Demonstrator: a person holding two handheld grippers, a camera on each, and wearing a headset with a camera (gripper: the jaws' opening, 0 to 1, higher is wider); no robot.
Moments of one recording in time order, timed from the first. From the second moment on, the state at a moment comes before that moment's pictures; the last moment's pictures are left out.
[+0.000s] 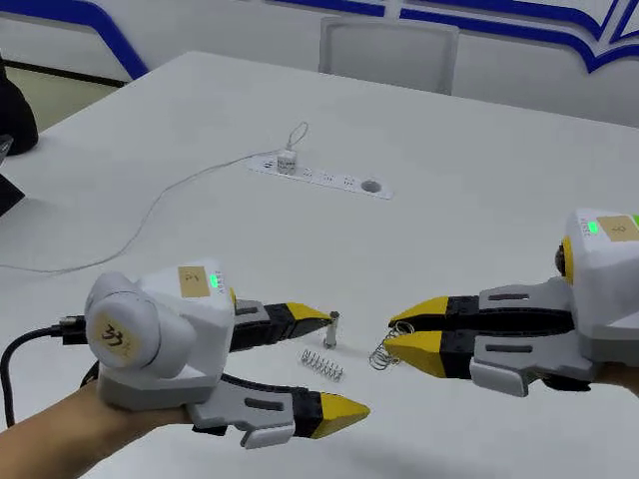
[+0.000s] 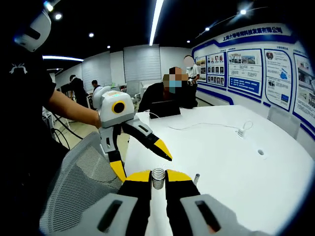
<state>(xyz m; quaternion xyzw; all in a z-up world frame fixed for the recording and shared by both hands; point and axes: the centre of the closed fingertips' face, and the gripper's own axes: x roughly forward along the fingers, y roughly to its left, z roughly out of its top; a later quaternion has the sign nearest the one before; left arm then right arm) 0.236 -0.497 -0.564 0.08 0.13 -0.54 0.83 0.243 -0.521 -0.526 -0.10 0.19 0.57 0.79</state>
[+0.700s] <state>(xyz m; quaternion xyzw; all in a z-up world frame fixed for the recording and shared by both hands) 0.267 -0.438 -0.564 0.04 0.14 -0.46 0.88 0.324 -0.578 -0.556 -0.09 0.25 0.43 0.86</state>
